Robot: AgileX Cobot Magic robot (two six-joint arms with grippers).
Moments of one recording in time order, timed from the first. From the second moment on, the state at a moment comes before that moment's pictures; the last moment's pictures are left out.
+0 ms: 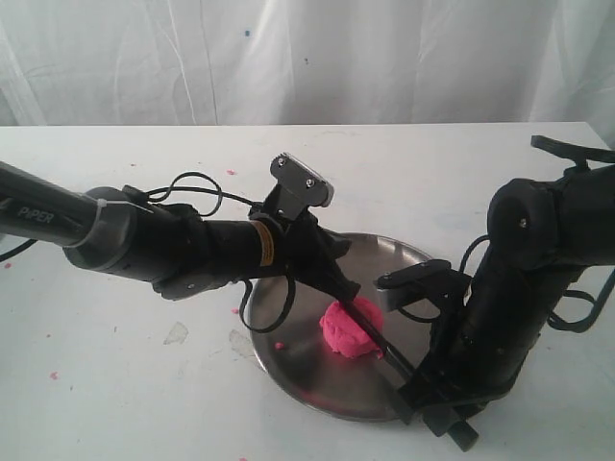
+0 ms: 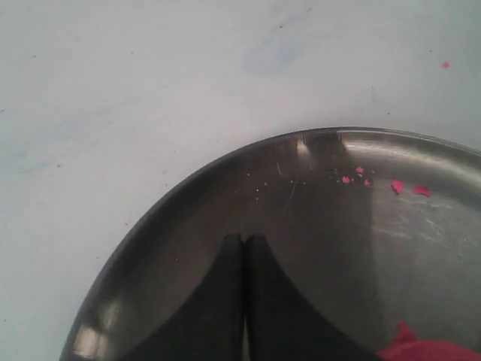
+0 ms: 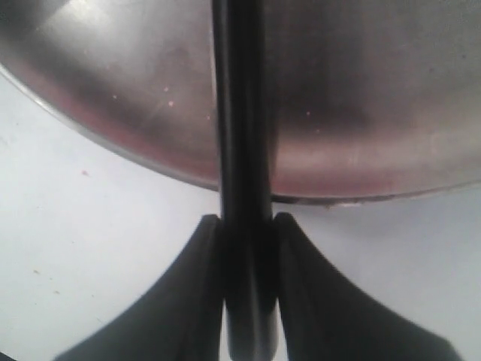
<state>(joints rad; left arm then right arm) -0.57 2.03 -1.11 0.55 -0.42 -0.39 0.45 1.68 -0.82 0.28 0.83 -0.34</state>
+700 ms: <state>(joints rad) -0.57 2.00 -1.06 0.92 -0.37 -0.73 0.45 1.68 -0.82 0.29 0.83 -0.34</state>
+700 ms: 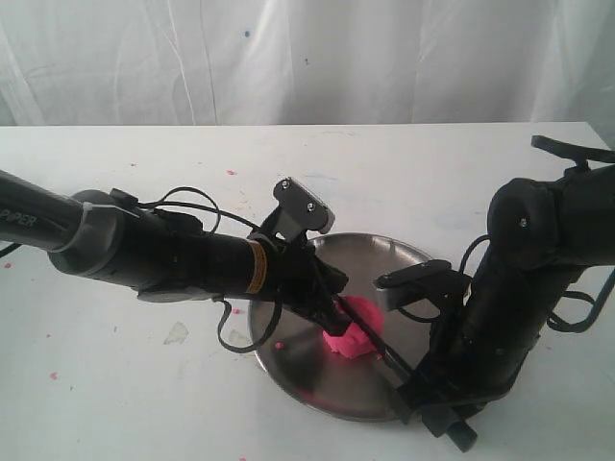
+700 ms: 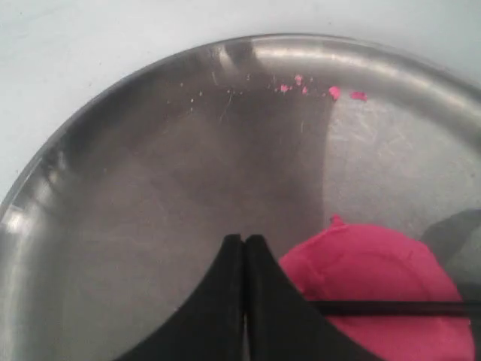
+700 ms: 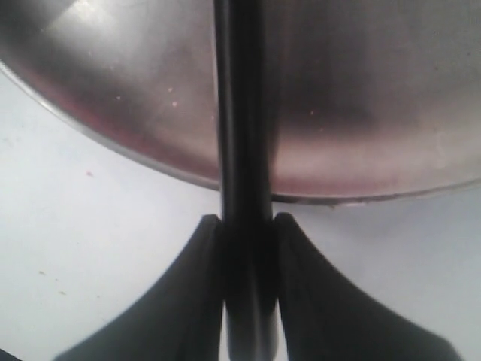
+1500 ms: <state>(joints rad) -0.57 2.05 -1.06 0.89 -0.38 -0.72 0.45 1.69 -0.82 0.29 0.84 -0.34</state>
